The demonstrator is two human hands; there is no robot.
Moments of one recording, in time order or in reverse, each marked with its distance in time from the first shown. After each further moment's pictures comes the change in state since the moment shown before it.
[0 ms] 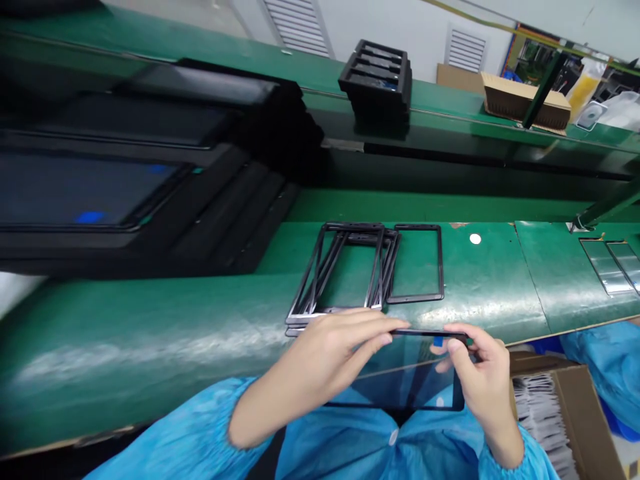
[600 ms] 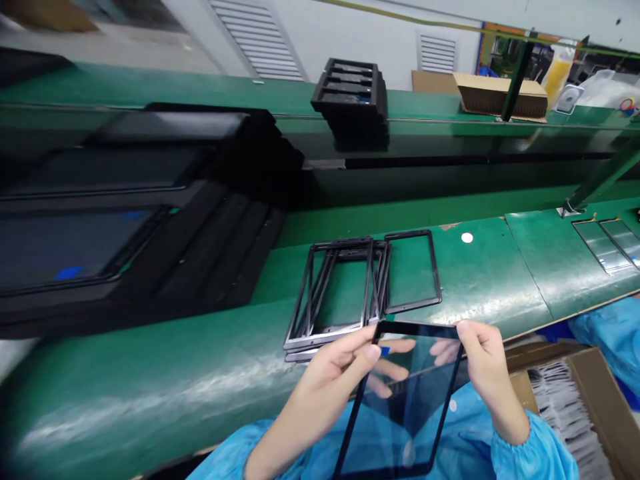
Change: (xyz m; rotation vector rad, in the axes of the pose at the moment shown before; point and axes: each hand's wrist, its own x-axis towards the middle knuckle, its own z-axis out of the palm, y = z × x) left_hand -0.014 0.007 0.028 -0.948 0.066 -0.591; right_hand 0.017 0.007 0.008 0.218 -0.051 0.053
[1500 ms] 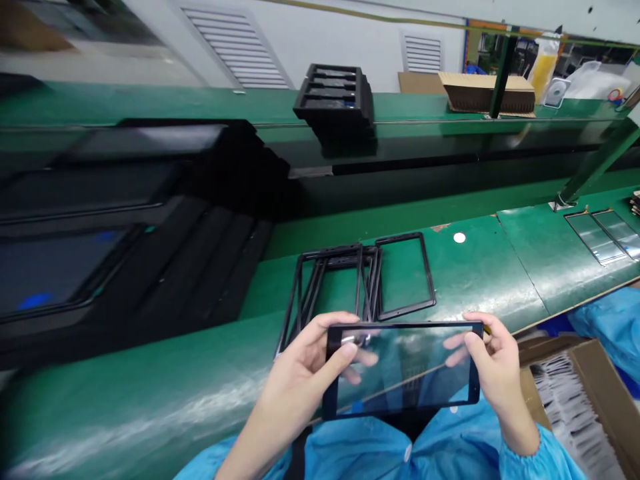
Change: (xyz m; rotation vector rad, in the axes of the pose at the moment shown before) left_hand 0.002 0.008 -0.017 0.312 0.269 0.199; right_hand -0.017 0.009 -0.023 0.100 0.192 -0.035
